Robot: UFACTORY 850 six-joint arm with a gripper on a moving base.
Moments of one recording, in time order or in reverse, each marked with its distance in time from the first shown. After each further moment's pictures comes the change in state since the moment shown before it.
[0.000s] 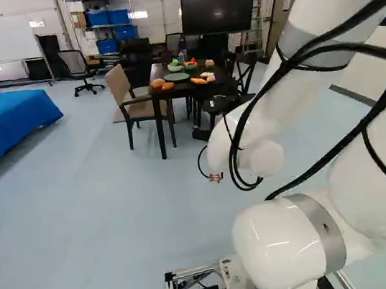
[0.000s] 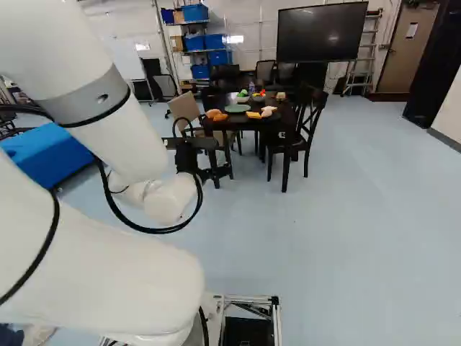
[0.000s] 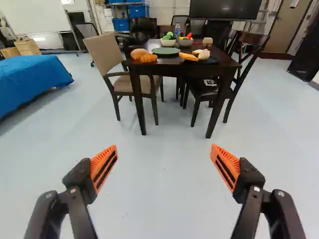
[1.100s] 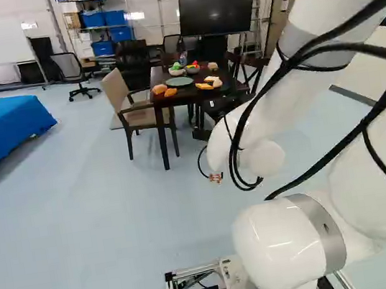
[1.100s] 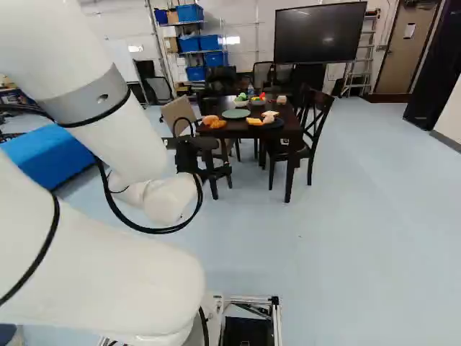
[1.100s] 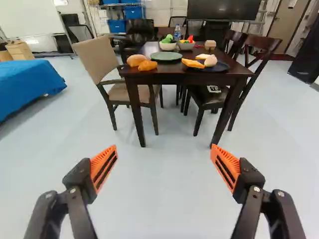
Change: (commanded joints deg) arm 0.0 0.0 0.0 0.0 0.0 0.0
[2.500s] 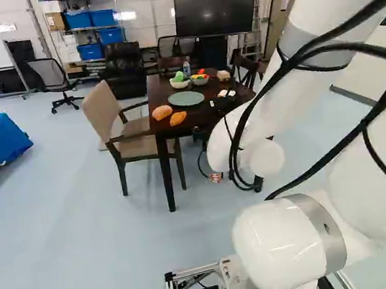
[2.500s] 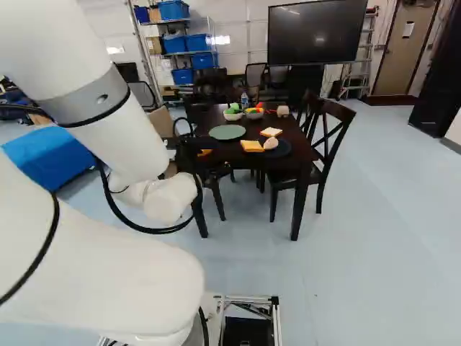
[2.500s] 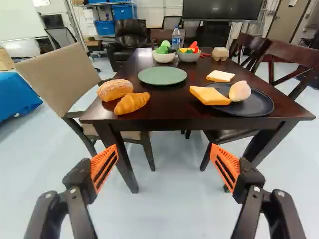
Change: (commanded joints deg) arm 0.0 0.0 0.0 0.0 0.0 0.0
